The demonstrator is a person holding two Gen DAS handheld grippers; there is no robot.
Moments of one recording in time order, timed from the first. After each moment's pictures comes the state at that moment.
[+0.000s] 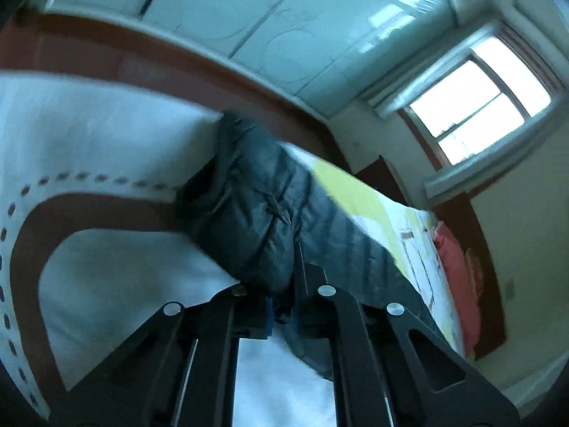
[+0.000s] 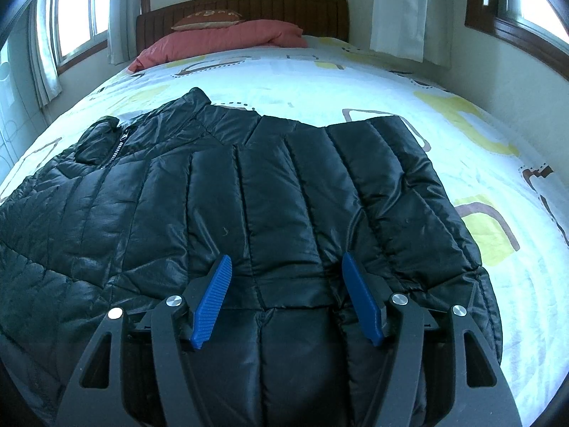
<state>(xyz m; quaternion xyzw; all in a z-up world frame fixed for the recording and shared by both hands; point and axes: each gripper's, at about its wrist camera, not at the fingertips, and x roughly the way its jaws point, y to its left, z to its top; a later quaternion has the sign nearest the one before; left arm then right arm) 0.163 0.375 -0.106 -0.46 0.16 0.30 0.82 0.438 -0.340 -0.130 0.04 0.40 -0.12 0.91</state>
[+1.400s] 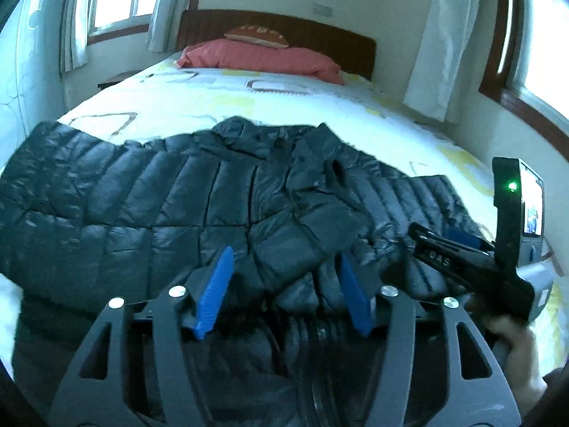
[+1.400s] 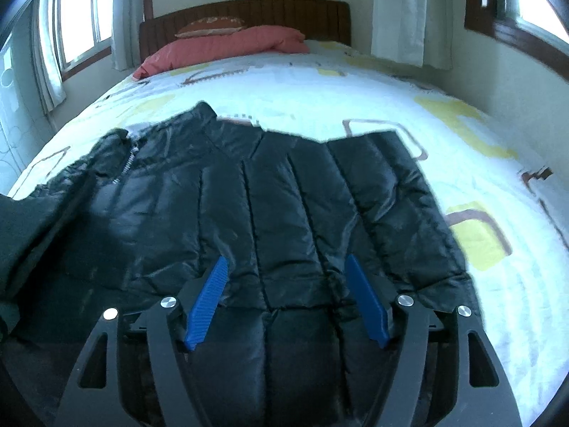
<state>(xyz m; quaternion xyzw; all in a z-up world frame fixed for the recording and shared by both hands) 0.372 -0.108 -0.063 -0.05 0.34 -0.13 0.93 0.427 -0.330 -0.100 0.05 0.38 -0.11 0.92</state>
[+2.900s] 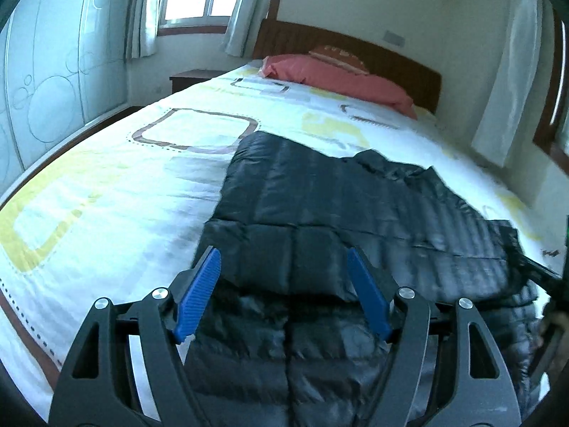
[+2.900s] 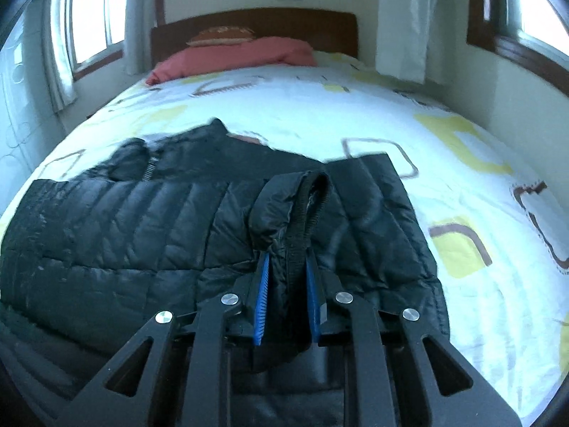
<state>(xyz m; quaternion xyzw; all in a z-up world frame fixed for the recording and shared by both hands) 0.365 0.066 -0.054 -0.08 0.34 -0.01 0.94 0.421 -0.344 -0.096 0.04 0.39 -0.11 0.91</state>
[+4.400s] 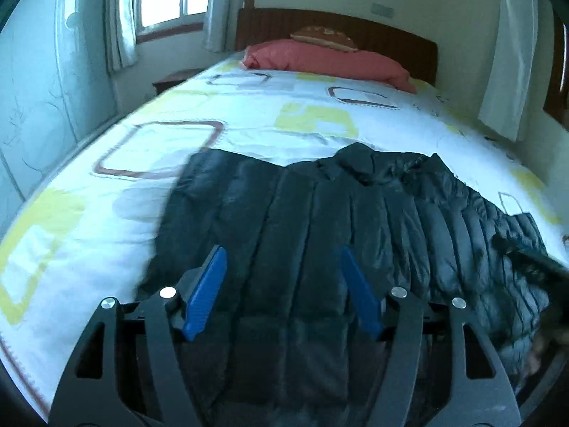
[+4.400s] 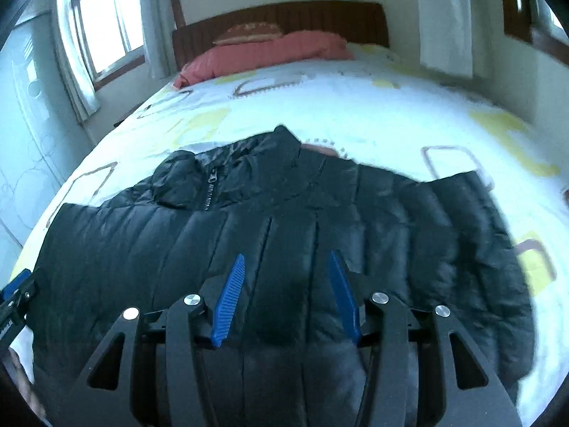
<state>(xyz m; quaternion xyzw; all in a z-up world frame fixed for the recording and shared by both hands) 0.449 -0.006 -0.053 -0.02 0.37 -0.01 0.93 0.496 -0.279 -0.110 0.08 0.41 -0.05 0.91</state>
